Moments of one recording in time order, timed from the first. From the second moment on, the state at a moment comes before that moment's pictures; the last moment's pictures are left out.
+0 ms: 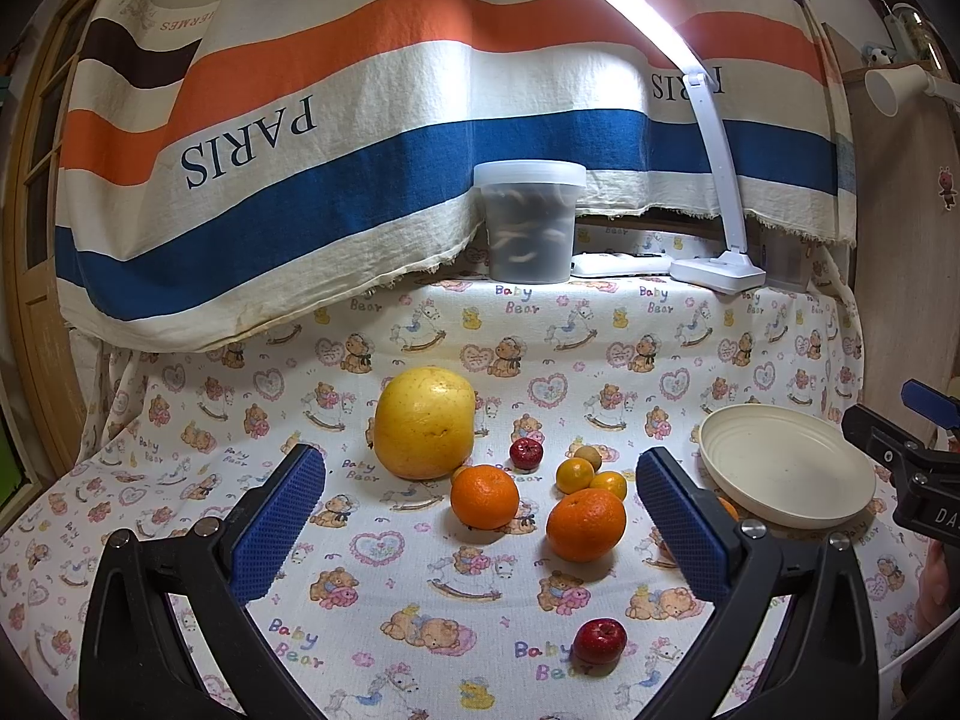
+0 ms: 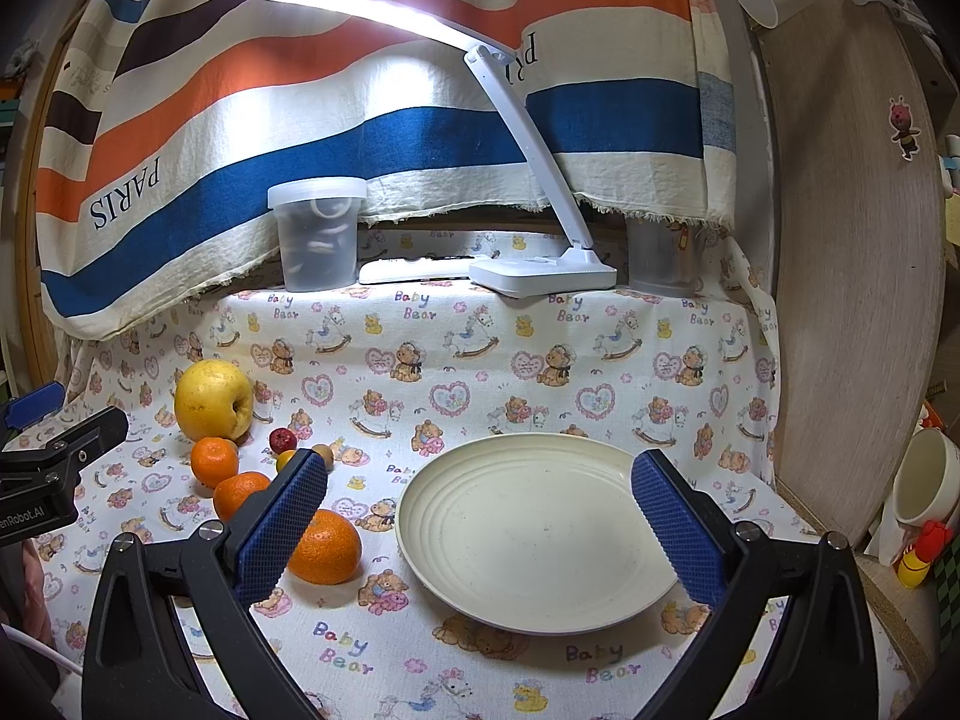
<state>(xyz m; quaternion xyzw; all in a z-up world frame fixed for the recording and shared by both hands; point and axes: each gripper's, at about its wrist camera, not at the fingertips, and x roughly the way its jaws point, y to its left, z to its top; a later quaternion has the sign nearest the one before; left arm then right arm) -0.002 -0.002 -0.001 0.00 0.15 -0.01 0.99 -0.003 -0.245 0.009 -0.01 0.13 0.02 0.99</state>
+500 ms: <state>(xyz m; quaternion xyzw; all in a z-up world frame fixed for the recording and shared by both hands) -0.002 -0.001 -0.001 0.00 0.15 -0.01 0.99 -0.003 -0.244 0.009 -0.01 0.13 0.02 0.99</state>
